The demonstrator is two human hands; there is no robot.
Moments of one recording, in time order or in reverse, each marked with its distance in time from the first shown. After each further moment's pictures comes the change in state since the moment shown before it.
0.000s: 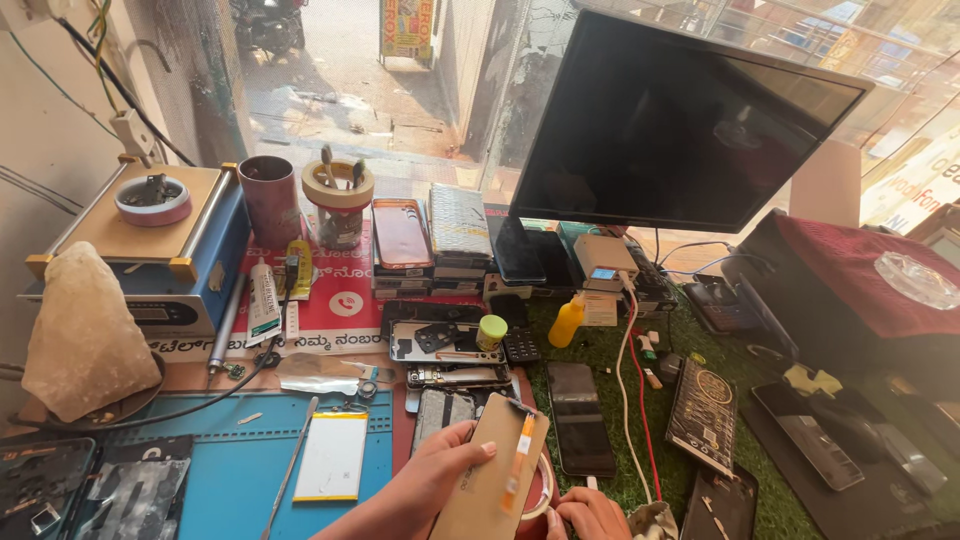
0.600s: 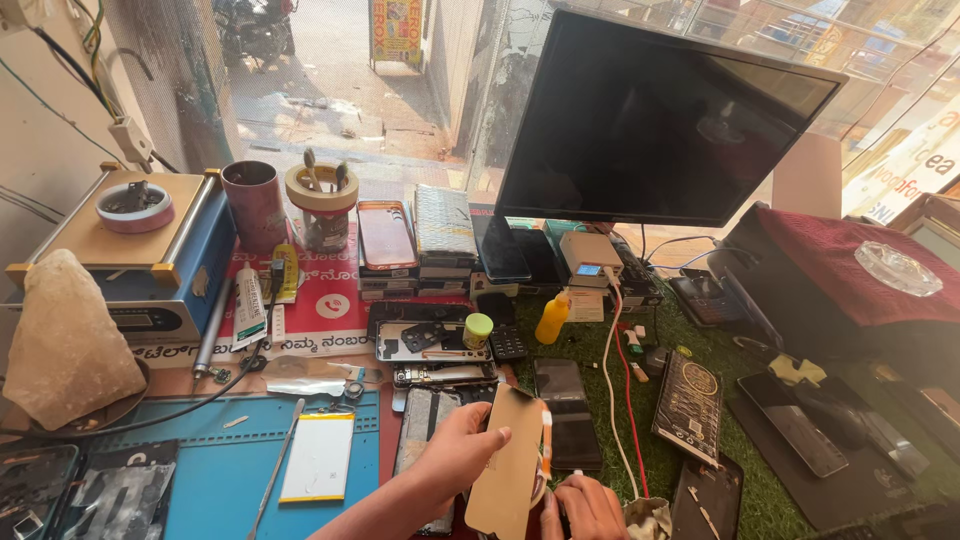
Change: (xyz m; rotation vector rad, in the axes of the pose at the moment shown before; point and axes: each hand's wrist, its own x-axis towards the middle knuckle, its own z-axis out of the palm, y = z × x) left_hand 0.018 0.022 0.052 0.355 0.225 -0.072; right_hand 0.016 -0.040 -0.028 -0.120 -0.021 0.028
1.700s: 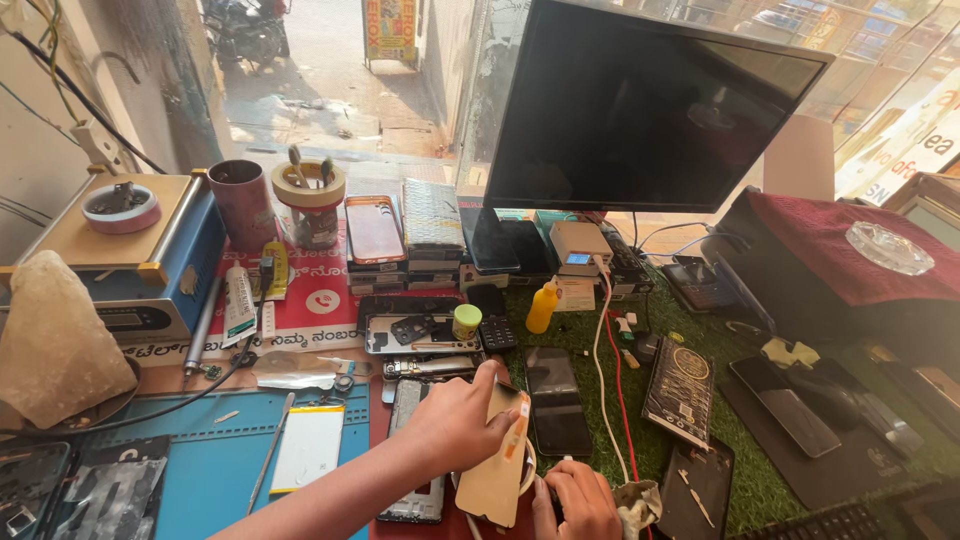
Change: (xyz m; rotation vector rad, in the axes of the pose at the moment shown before) left_hand -0.011 0.044 0.010 1.228 0.125 0.312; right_hand 0.008 -0.035 -0.023 0.053 0.045 0.092
